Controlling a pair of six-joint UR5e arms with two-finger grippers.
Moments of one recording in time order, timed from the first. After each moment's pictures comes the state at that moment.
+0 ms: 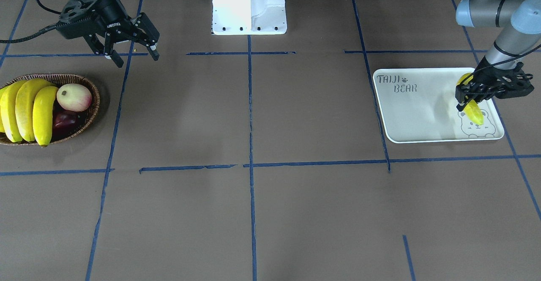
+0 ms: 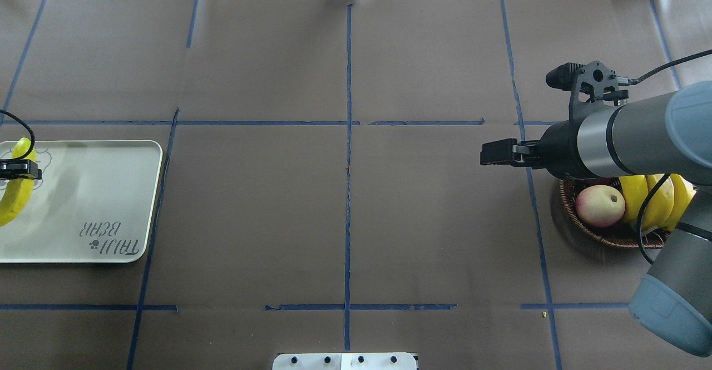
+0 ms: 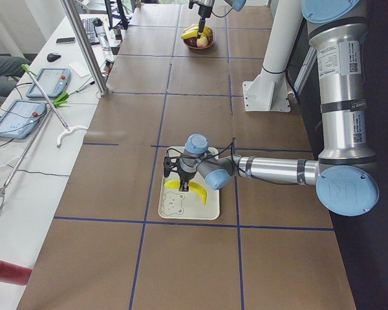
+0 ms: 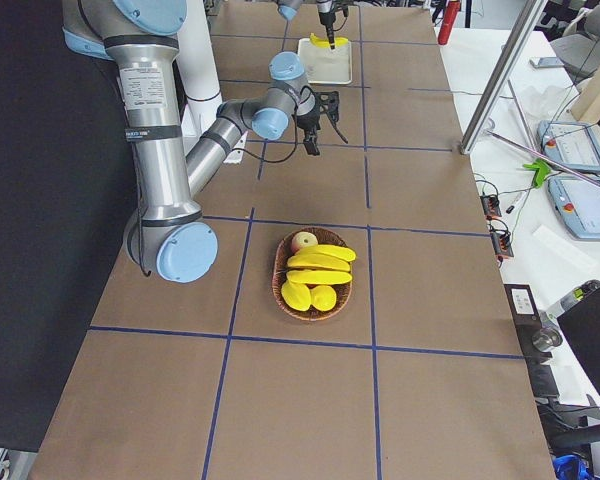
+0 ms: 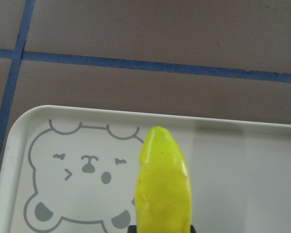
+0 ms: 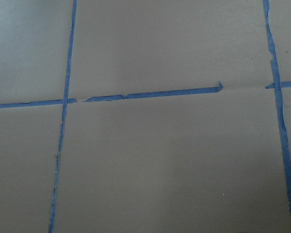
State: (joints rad) left arm -0.95 -1.41 -1.65 -2.35 -1.98 -0.97; right arm 0.68 -1.42 2.24 -1.38 1.87 1.21
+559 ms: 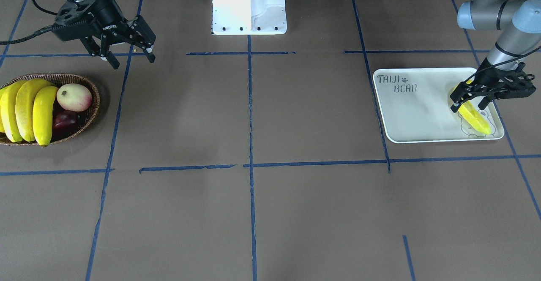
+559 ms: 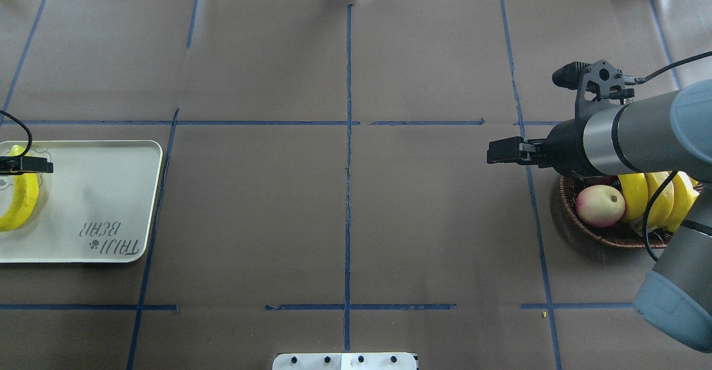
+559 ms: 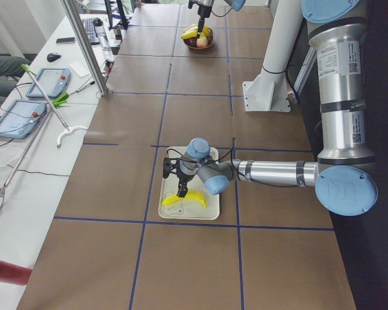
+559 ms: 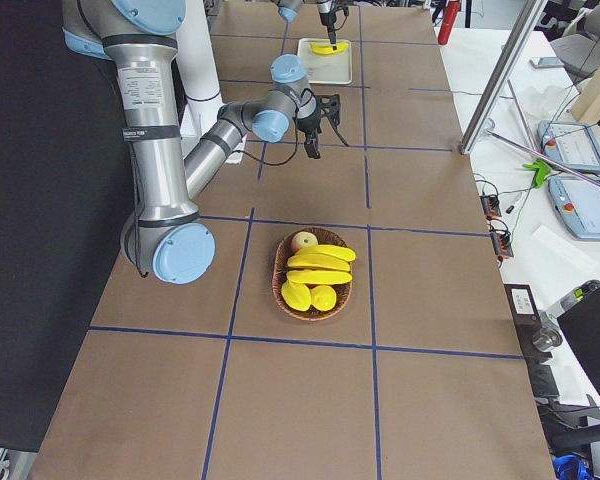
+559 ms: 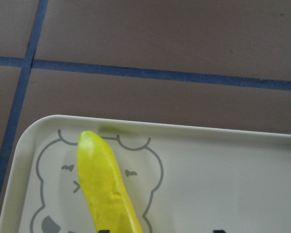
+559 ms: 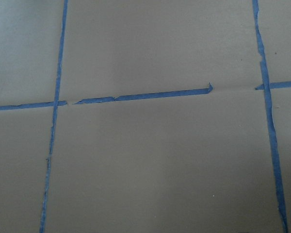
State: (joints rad) left arm -0.95 -1.41 -1.61 -2.49 -1.96 -0.99; right arm 0.70 -1.45 2.24 -1.38 1.89 1.19
